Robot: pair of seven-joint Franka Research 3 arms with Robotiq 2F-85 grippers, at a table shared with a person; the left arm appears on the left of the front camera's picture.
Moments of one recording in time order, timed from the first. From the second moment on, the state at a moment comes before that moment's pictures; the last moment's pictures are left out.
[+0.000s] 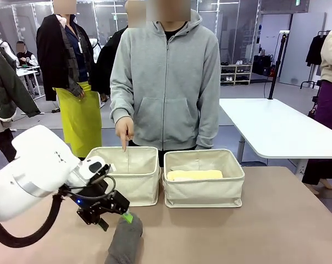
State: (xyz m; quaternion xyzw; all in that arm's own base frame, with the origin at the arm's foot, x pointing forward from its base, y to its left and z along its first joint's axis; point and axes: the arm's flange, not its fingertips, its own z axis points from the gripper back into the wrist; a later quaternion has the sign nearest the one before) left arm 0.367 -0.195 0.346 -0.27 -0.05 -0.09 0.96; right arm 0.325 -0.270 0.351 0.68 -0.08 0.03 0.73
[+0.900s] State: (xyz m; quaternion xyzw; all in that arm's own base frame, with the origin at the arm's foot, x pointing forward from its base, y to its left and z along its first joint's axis) left arm 0.354 -0.241 0.308 -0.22 -0.04 -0.06 0.97; right arm 0.325 -0.270 0.351 0.68 -0.08 0.03 0.73
